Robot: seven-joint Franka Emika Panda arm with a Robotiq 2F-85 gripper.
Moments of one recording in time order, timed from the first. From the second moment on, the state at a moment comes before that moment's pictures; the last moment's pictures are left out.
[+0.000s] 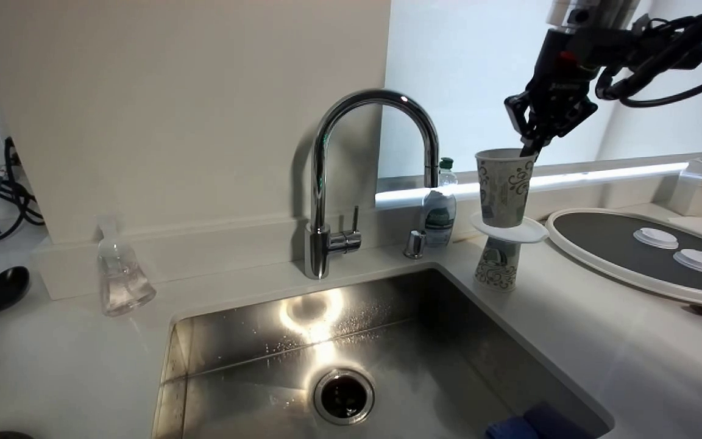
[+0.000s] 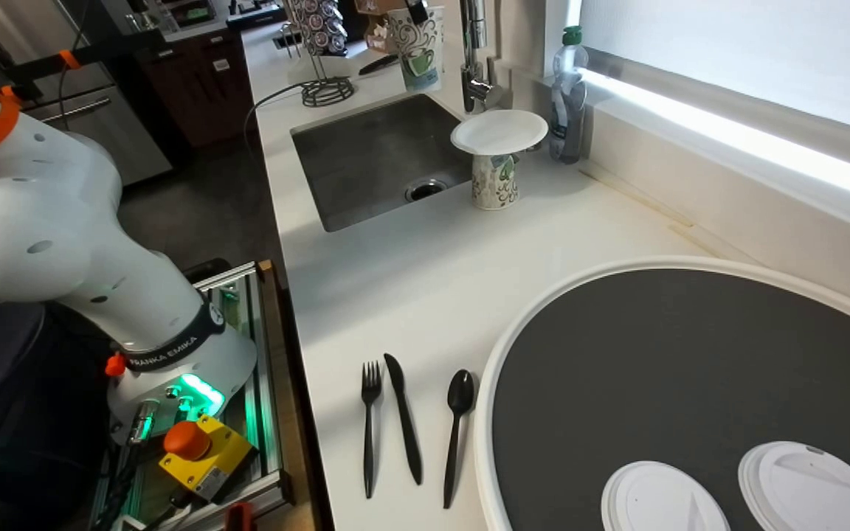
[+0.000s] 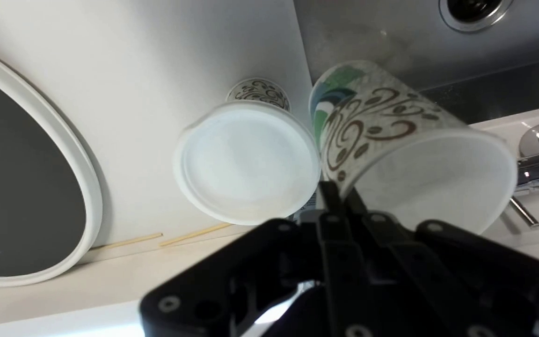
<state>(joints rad) 0.06 -0.37 0.19 -2.17 -0.10 2.02 0.57</state>
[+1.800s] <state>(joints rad) -0.05 -0.30 0.13 -2.24 -0.10 2.22 0.63</state>
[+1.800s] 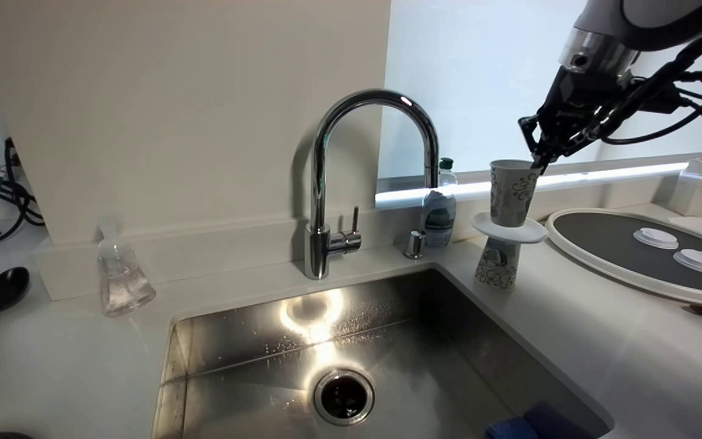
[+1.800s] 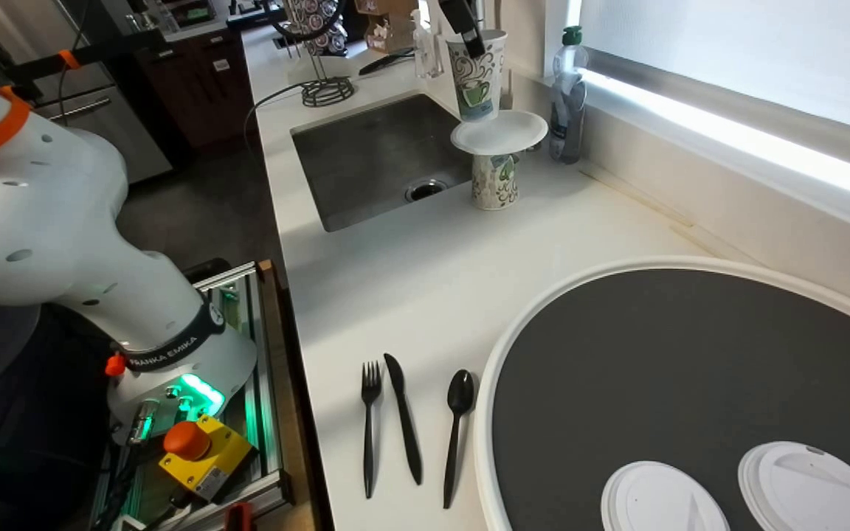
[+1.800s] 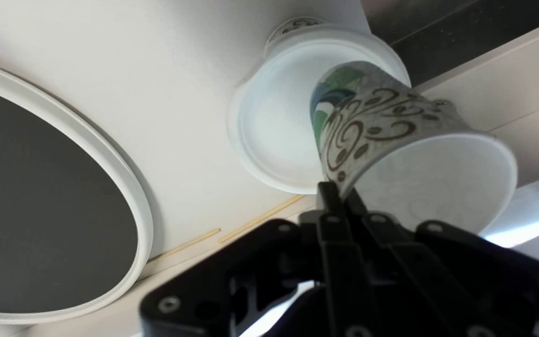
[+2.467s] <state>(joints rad) -0.07 -0.30 0.12 -2.27 -0.11 2.25 0.68</state>
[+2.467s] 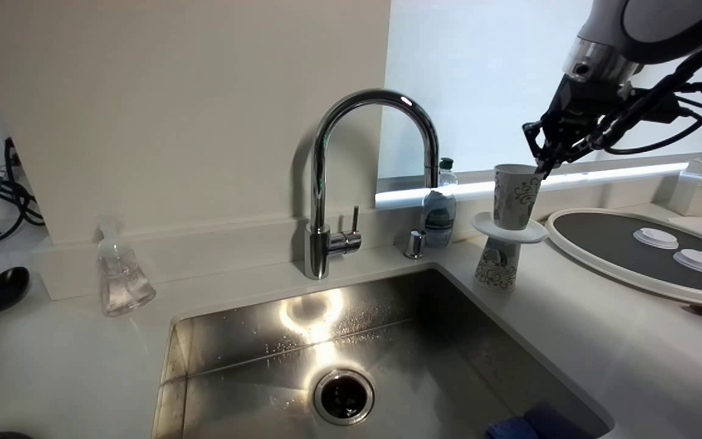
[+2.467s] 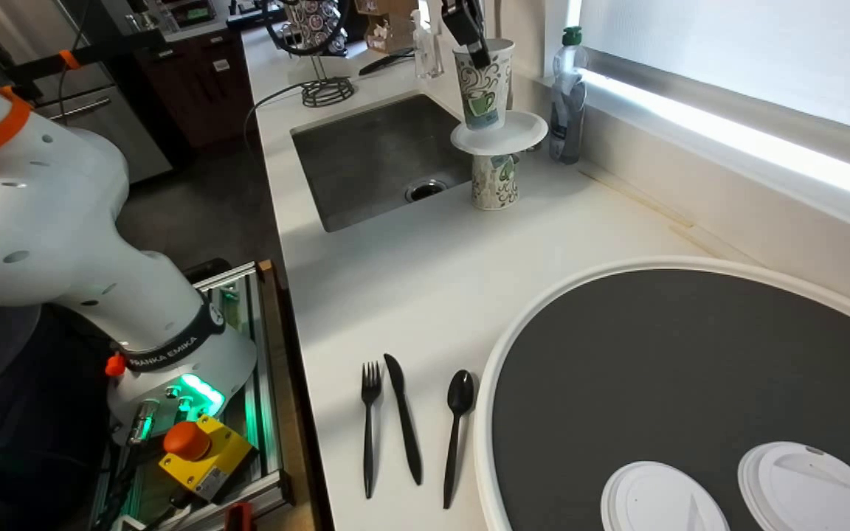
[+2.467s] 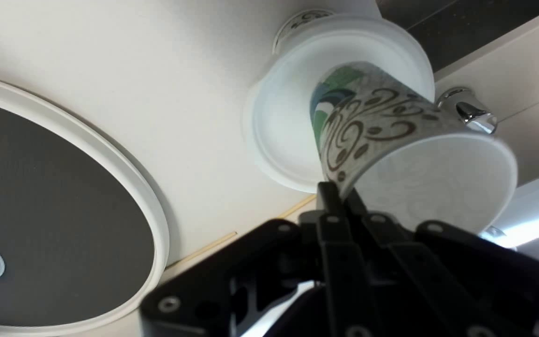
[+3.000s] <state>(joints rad) -0.07 -0.30 0.12 -2.29 -0.11 2.25 0.70</state>
